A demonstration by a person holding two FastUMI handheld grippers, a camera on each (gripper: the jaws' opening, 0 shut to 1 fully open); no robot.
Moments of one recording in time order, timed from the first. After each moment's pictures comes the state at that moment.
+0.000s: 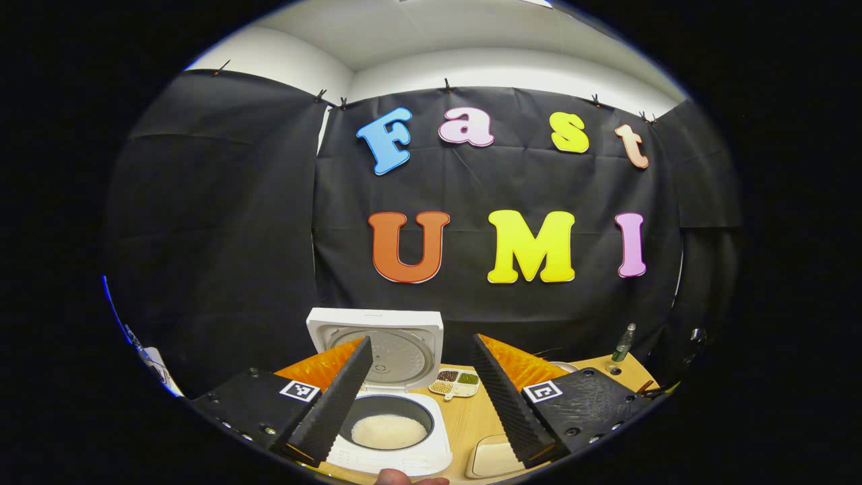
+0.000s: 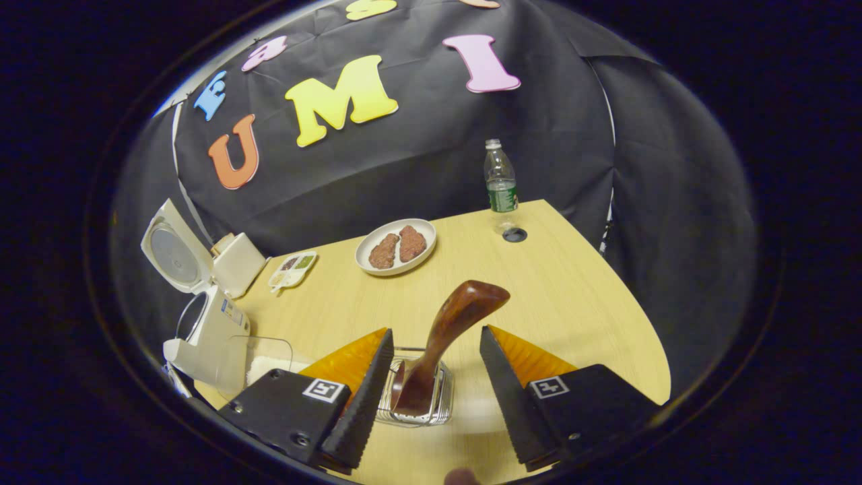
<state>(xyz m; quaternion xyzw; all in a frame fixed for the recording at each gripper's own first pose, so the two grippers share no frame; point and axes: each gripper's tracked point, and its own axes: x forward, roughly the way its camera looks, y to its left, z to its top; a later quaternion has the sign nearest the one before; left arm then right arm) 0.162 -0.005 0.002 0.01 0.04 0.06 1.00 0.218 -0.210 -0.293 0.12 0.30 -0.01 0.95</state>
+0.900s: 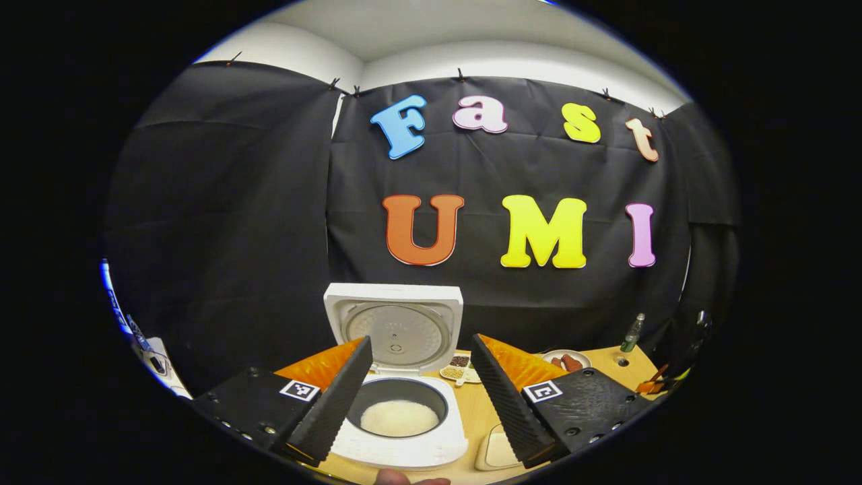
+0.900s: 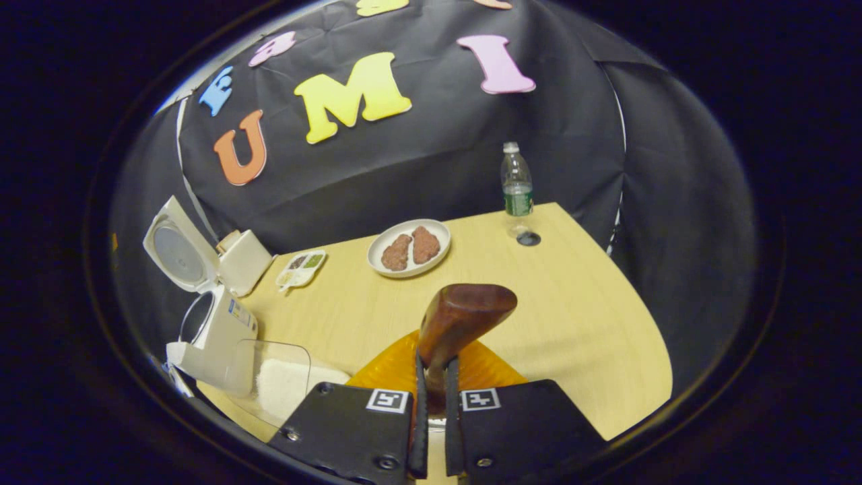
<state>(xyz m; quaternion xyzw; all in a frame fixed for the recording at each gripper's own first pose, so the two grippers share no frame) 0.130 0.027 -0.026 0.02 0.06 0.07 1.00 0.216 -0.183 -0.255 0.08 0.28 -0.01 0.96</state>
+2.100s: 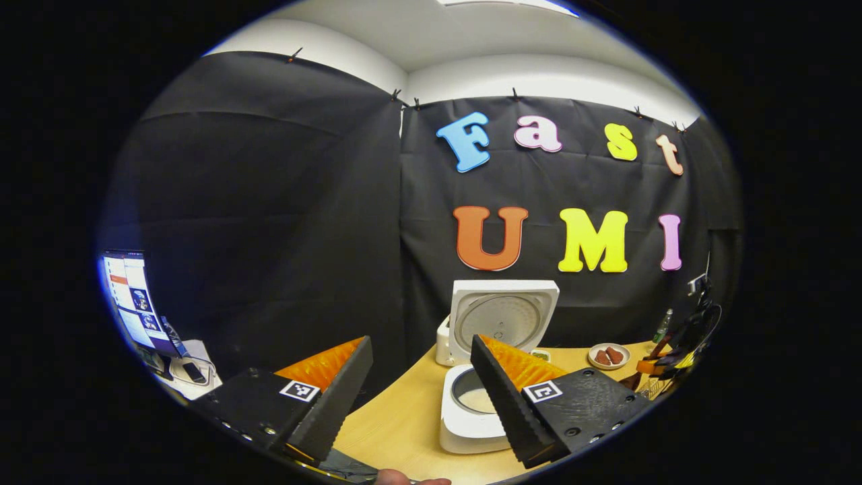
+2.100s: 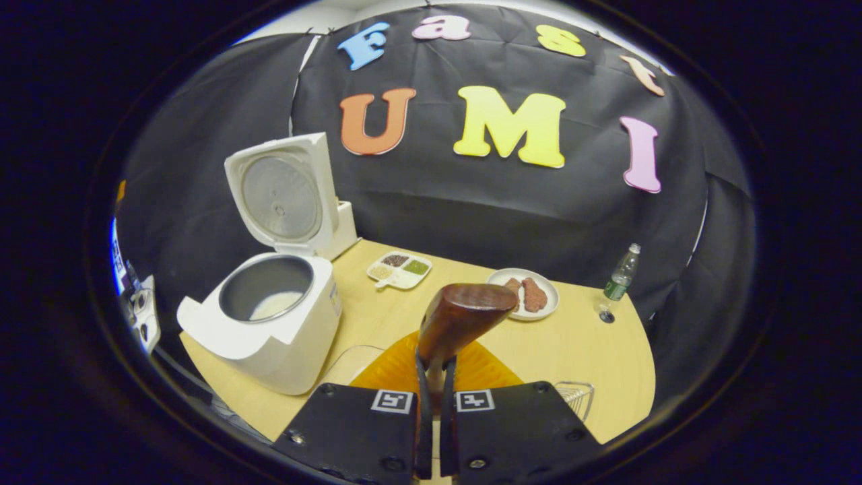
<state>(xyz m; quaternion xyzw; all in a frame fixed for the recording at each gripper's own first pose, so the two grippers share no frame) 0.016 0.188 -0.025 0.00 0.04 0.16 0.99 0.197 0.054 -0.218 -0.10 0.24 0.11 0.96</state>
